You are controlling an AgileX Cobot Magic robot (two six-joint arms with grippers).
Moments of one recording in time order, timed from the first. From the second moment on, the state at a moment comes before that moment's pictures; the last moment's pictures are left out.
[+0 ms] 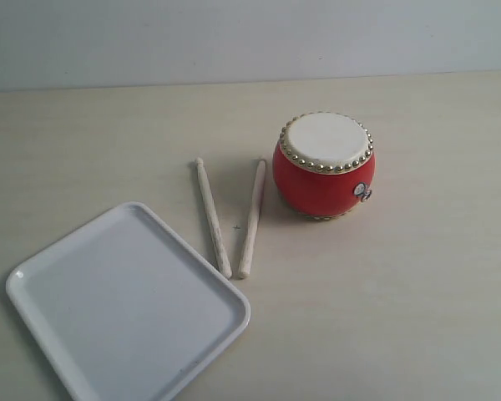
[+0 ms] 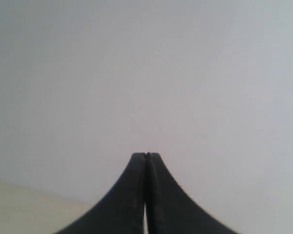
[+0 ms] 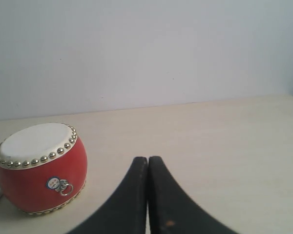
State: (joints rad) left arm 0.00 0.01 0.00 0.05 -0.23 -0.35; right arm 0.02 0.01 -0.01 0.05 0.20 0.03
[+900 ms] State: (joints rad) left arm 0.00 0.04 -0.09 -0.58 -0.39 -0.47; right arm 0.02 0.01 -0.01 0.05 0.20 0.03
